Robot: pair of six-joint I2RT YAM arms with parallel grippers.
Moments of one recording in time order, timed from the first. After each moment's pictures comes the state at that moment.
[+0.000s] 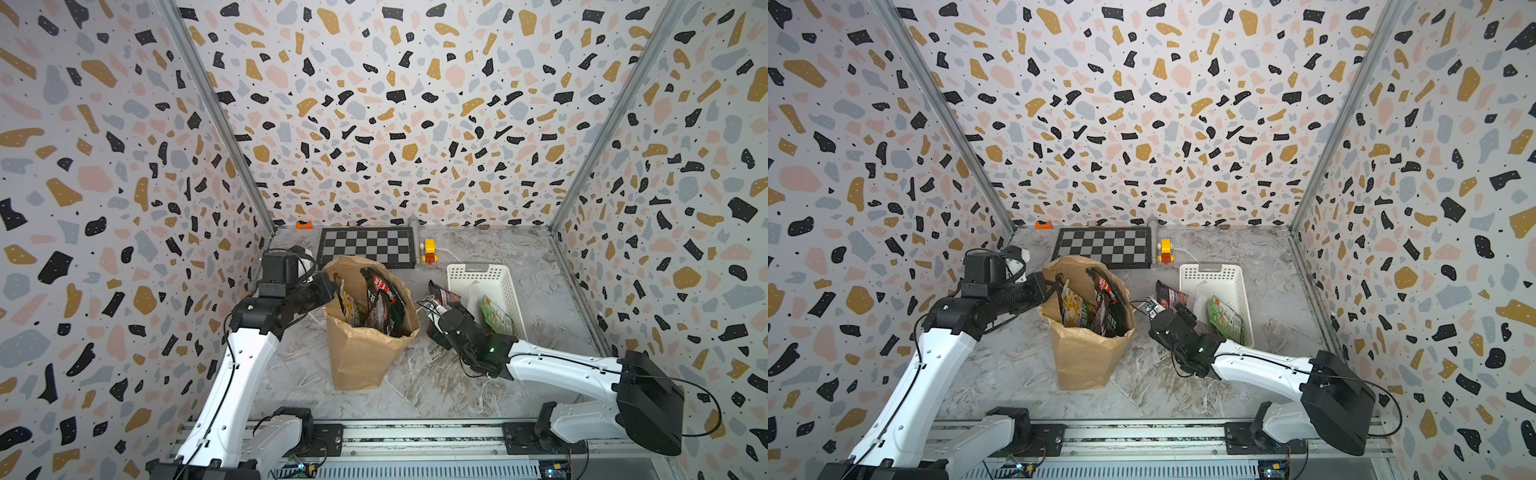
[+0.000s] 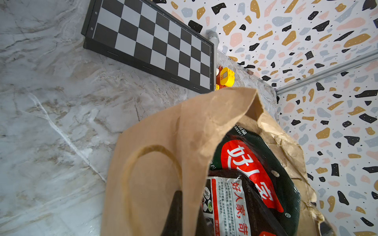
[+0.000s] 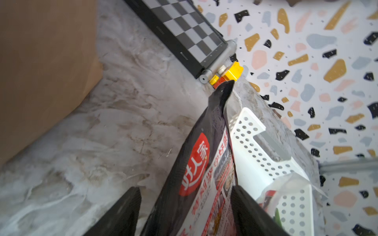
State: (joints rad) left arm -0.08 1.04 1.11 -0.81 0.33 -0.50; right arm 0.99 1.33 0.73 -0.03 0.60 -0.20
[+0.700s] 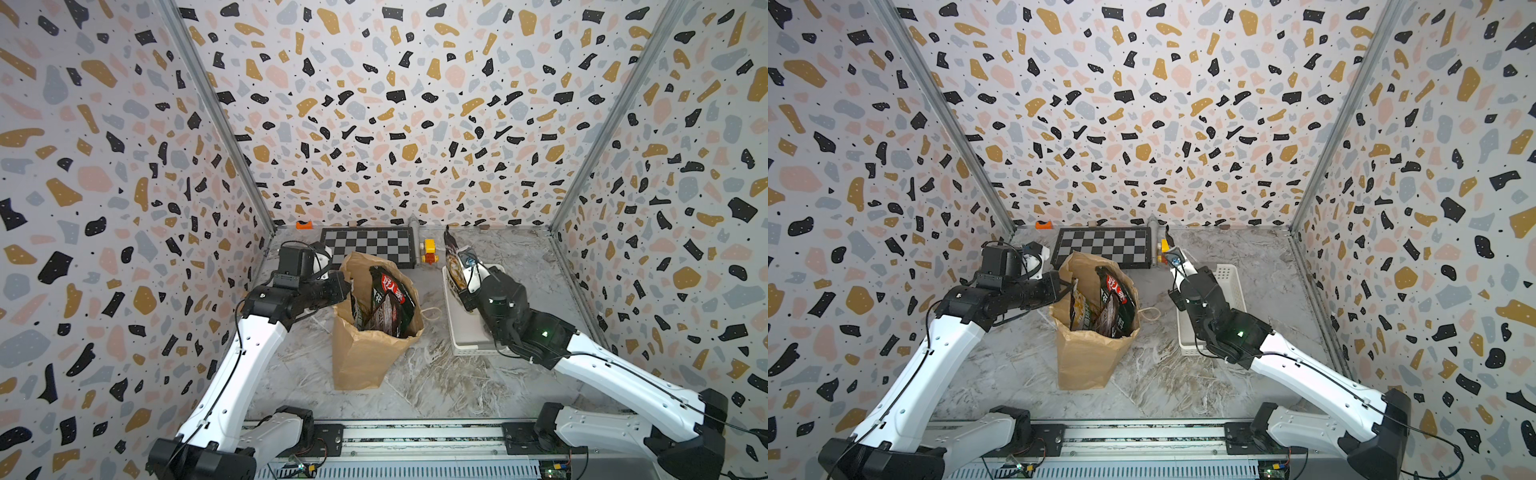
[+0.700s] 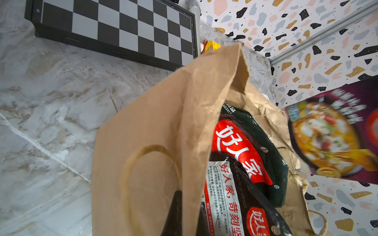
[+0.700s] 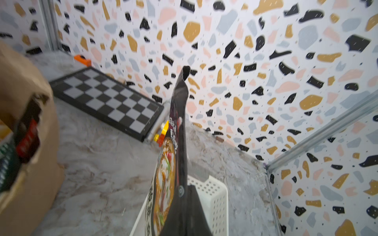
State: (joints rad) left arm -0.19 1.12 1.18 -0.85 0.36 -0.45; right arm 0.93 1.09 1.15 -0.30 0.65 -0.19
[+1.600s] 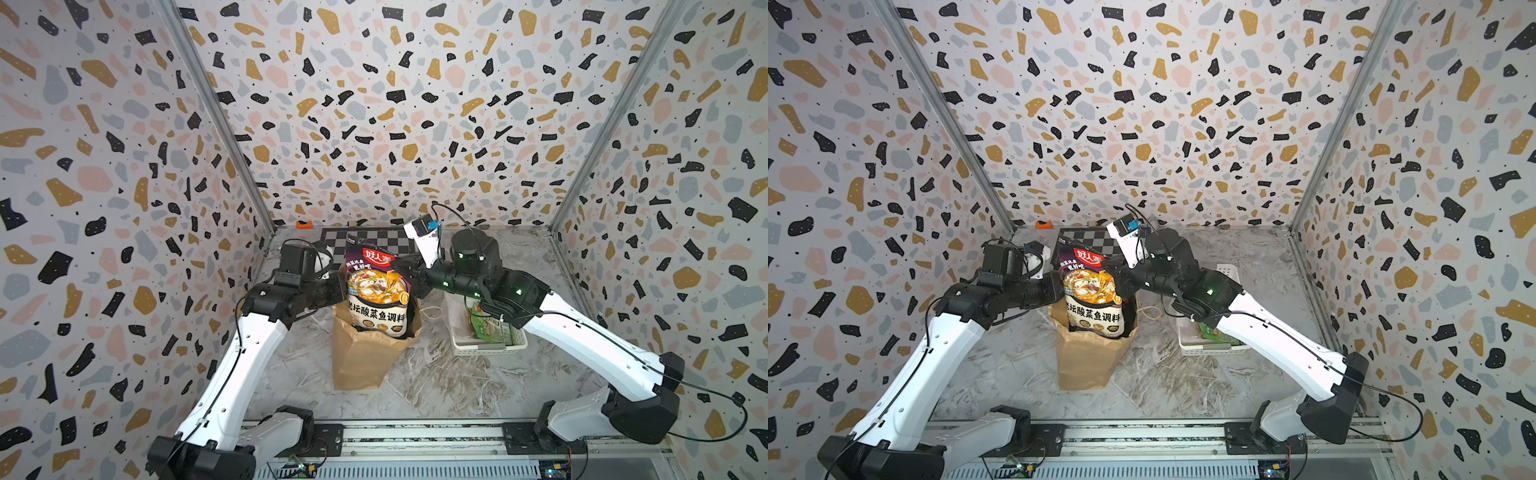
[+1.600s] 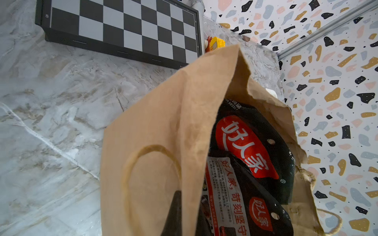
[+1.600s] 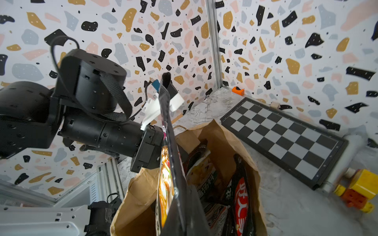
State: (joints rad) left arm -0.21 1.12 1.21 -0.90 0.32 -0.42; right arm 0.95 1.42 1.54 -0.38 -0.15 0.29
